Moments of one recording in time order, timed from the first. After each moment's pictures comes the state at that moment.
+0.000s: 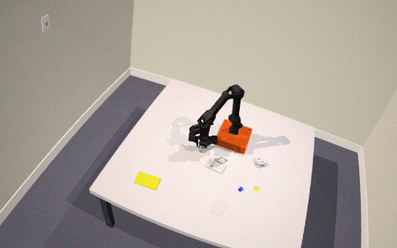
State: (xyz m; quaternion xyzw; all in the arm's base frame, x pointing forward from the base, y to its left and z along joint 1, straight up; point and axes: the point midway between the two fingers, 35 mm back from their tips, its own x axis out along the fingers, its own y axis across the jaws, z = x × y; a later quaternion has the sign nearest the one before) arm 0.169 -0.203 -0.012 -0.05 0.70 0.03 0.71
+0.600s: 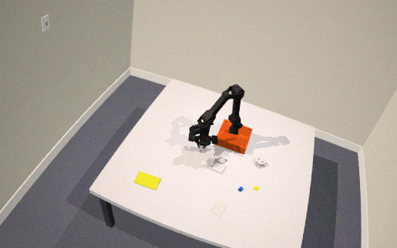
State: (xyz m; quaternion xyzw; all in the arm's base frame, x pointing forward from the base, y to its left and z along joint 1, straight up) arm 0.168 -0.203 -0.012 -0.05 0.70 0.03 0.71
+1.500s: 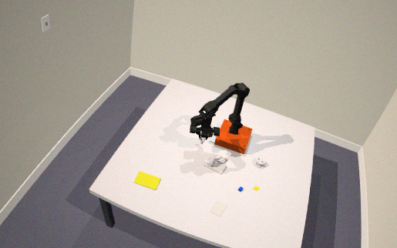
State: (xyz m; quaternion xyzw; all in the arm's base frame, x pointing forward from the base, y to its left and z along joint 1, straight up) arm 0.167 -0.202 0.062 -0.05 0.70 0.03 0.71
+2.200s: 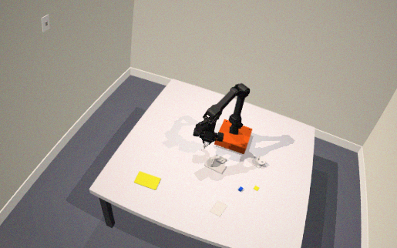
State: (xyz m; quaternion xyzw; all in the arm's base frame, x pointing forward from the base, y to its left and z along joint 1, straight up) arm 0.205 -0.175 0.067 -0.01 0.70 -0.01 0.72
